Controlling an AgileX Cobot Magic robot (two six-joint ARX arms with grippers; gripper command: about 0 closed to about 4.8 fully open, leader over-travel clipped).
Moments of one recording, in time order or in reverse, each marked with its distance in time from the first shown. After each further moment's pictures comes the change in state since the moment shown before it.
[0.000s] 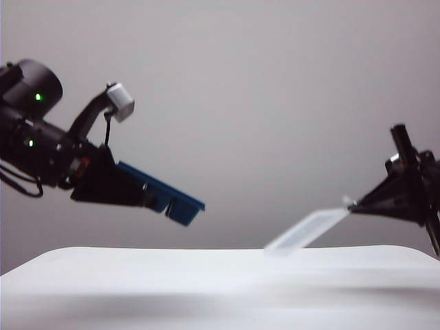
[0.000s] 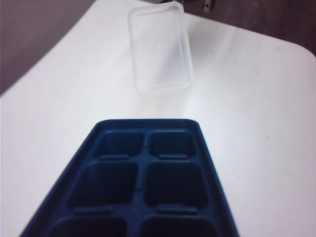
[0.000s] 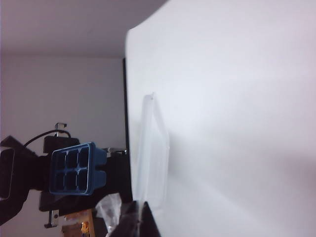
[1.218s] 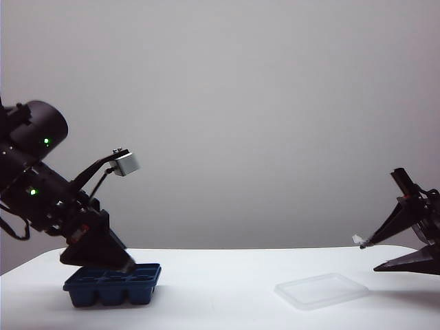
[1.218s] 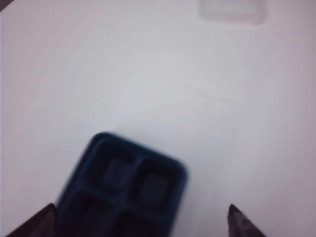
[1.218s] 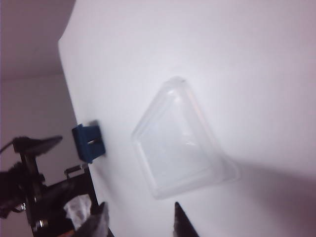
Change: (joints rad) left arm 0.000 0.116 0.000 0.008 -0.307 0.066; right arm -0.018 0.076 0.001 -0.127 0.154 -0.069
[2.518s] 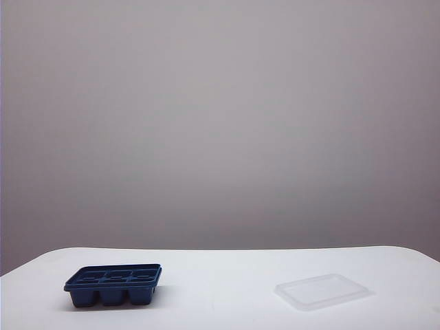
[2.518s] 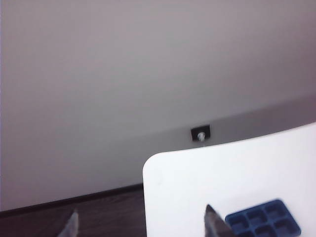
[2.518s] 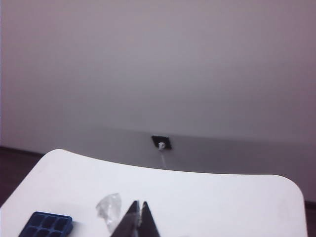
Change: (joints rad) left arm -0.001 -1.275 0.038 -0.676 -0.733 -0.500; right arm 0.111 -1.234 -0.045 -0.334 0.612 -0.356
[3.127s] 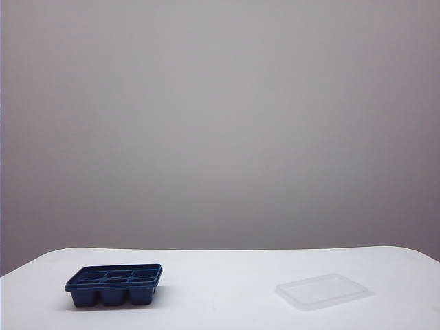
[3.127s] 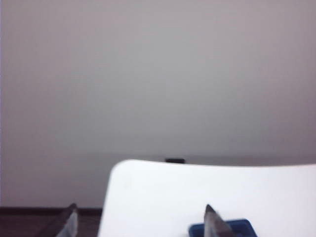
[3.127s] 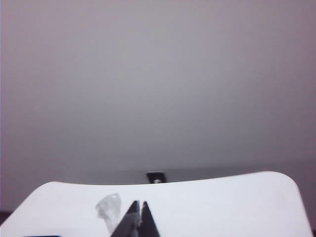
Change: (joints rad) left arm -0.003 -0.516 -0.479 0.166 0.009 -0.237; right arm 0.009 -0.631 -0.593 0.238 0.121 0.146
